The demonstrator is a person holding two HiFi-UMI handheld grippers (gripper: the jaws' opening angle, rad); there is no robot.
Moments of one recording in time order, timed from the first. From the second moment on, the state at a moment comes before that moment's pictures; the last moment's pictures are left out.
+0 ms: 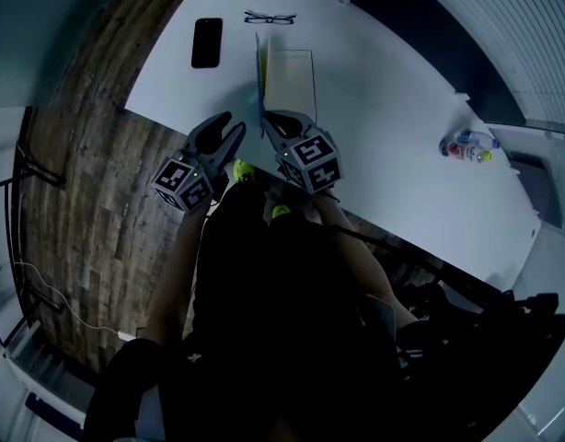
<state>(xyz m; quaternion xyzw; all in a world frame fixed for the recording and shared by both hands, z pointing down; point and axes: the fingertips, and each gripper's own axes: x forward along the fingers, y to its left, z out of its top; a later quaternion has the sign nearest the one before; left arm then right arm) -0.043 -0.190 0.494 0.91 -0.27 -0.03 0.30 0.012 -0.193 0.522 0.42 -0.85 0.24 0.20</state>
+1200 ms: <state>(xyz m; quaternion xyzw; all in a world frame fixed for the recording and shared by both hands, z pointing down) -0.102 -0.196 0.520 0.89 -0.33 -0.05 0.33 -0.070 -0.200 0.556 0.32 -0.88 0.25 0.26</state>
